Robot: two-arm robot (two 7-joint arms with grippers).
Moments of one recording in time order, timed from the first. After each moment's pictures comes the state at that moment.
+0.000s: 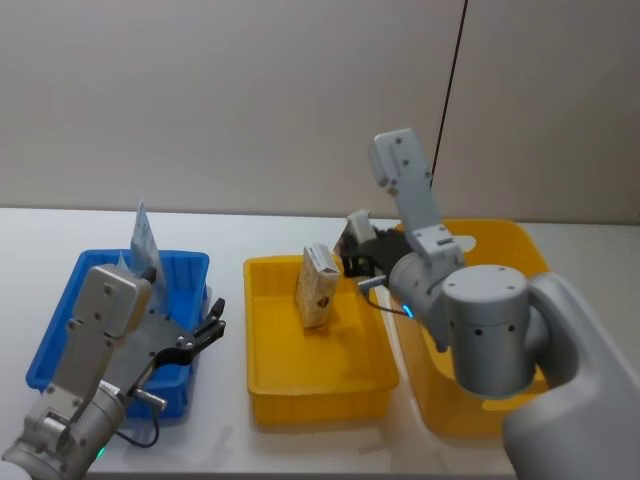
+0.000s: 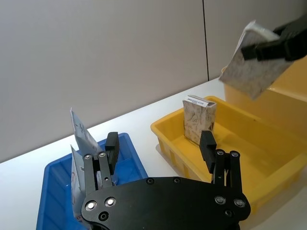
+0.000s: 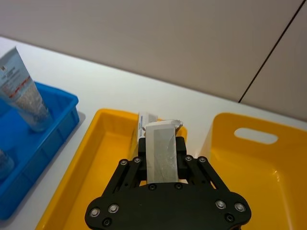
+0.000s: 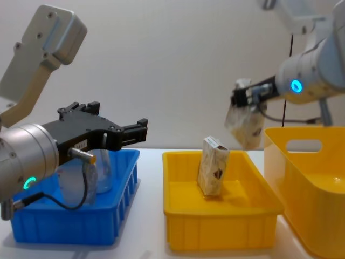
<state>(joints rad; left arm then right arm) -0.24 0.38 0.45 -1.63 -0.20 0.01 -0.01 0.52 0.07 -0.37 -1.48 0.10 0.70 -0.04</state>
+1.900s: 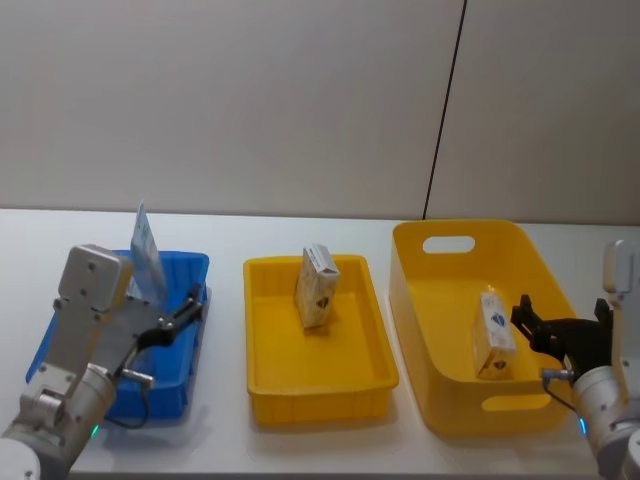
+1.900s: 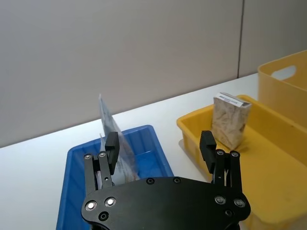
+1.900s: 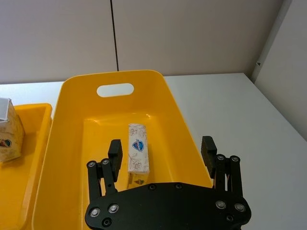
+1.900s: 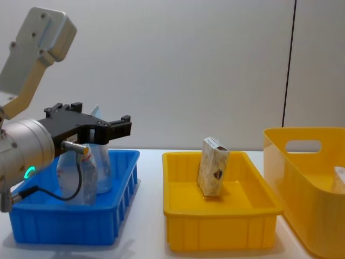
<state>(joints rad) -0.26 0.33 0.41 -1.59 -0.20 0.07 0.05 0.06 0.10 -0.05 -1.80 0.08 0.45 -0.21</state>
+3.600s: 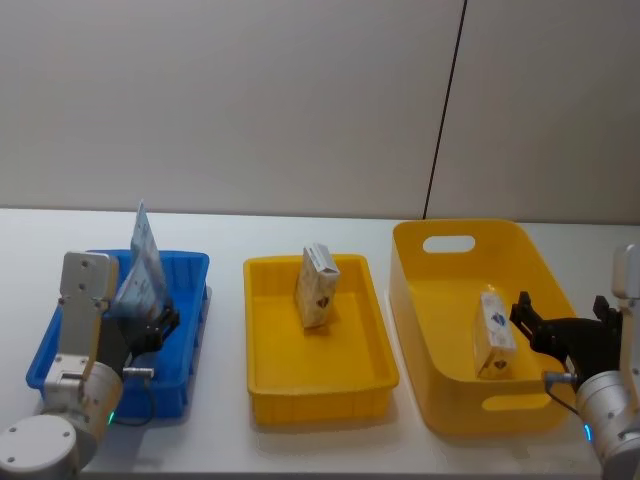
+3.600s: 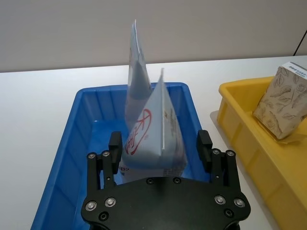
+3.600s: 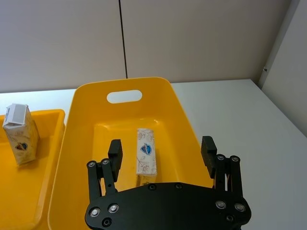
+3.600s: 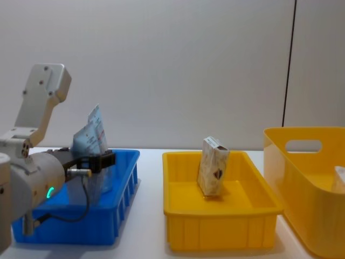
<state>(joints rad) -0.36 0.15 0.33 -1.30 -0.24 0.14 0.12 0.02 0.08 -0.02 -1.84 0.06 0.41 -0.15</state>
